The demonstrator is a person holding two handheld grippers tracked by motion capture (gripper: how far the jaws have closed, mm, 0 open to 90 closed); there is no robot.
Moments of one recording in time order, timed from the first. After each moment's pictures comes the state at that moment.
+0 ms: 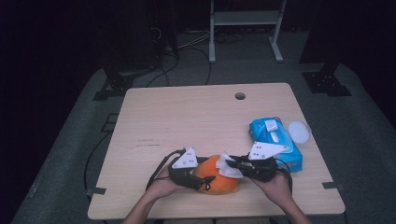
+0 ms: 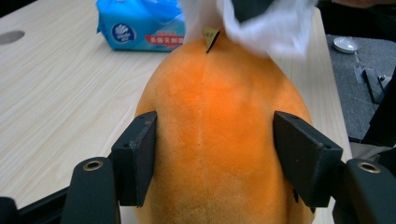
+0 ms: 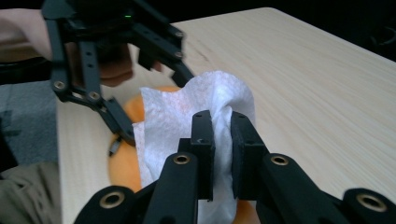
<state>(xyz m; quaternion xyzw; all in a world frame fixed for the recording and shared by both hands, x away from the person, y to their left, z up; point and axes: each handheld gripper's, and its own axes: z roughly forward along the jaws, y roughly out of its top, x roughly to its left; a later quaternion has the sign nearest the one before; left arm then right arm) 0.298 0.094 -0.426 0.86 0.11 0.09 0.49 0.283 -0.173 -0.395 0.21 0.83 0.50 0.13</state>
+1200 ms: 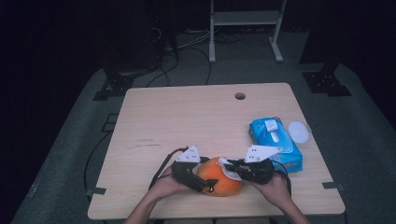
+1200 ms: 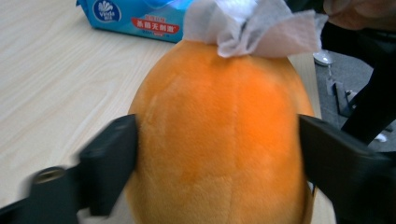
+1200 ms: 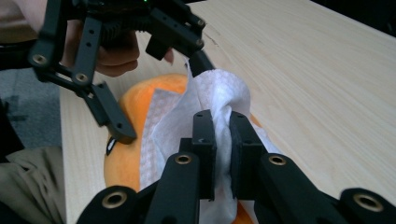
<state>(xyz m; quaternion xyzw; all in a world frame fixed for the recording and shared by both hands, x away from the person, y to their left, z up) 0.306 0.090 -0.431 0.86 0.15 0.03 0.48 0.282 -0.167 -0.404 0.20 0.84 0.48 0.12</state>
